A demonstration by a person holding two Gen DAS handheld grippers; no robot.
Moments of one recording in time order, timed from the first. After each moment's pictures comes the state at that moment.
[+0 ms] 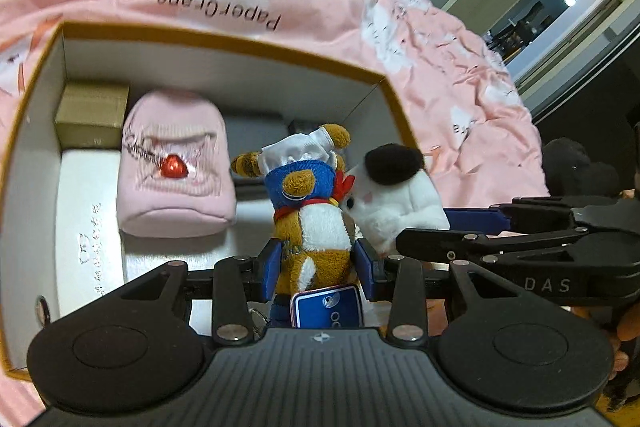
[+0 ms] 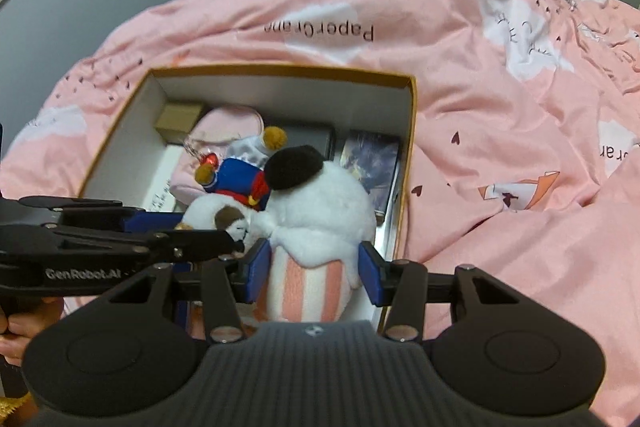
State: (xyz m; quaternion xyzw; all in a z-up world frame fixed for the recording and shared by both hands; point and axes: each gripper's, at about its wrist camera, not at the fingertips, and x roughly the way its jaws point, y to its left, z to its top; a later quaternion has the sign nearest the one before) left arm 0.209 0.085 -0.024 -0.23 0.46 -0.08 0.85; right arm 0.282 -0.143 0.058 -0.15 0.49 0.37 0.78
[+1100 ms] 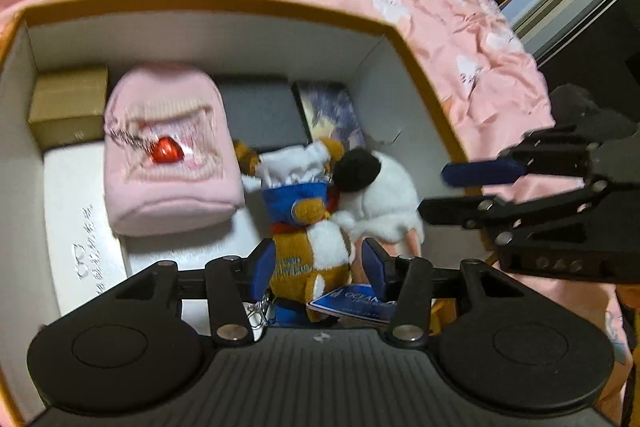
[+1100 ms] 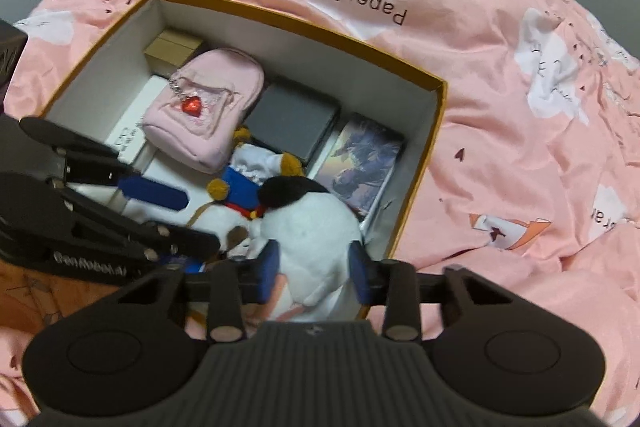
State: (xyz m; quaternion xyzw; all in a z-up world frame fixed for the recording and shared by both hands) left arm 0.216 0.095 -0.038 -0.18 0.51 -0.12 0.83; right arm 0.288 -0.119 0.044 -0.27 0.47 0.39 0.74
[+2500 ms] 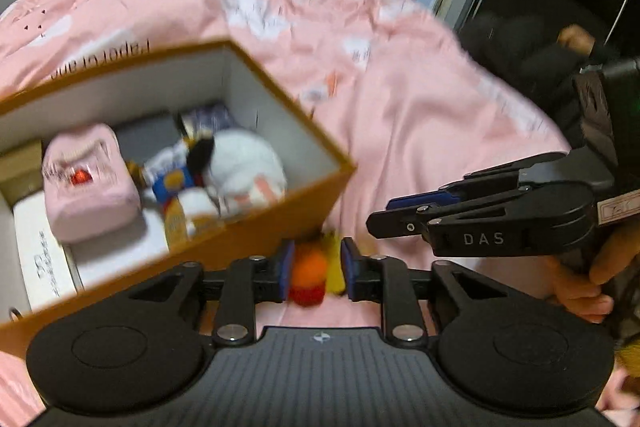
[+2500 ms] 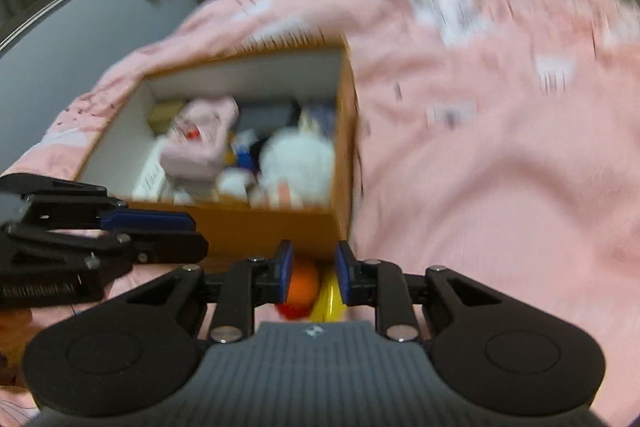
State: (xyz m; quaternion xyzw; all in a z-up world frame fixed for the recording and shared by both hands) left arm 0.139 -0.014 -0.021 -0.02 0.43 -0.19 0.88; right arm 0.205 -0.246 0.005 -0.04 0.45 0.32 0.83
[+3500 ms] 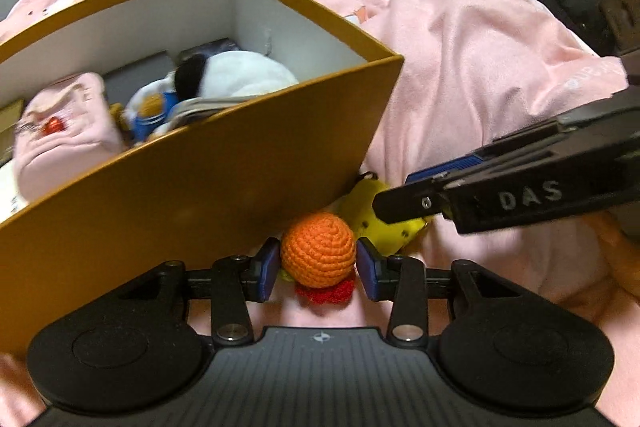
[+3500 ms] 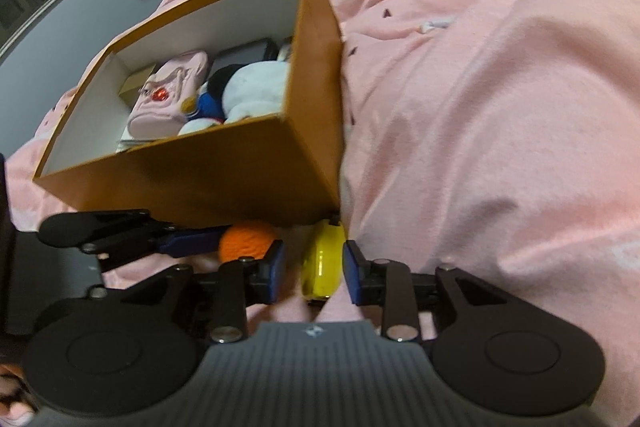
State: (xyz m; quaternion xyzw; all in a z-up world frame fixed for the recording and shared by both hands) left arm 0.127 -0.025 -0.084 0.02 0.45 -0.14 0.88; right arm 0.224 -0.240 -0.044 -0.01 0.49 0.34 0.81
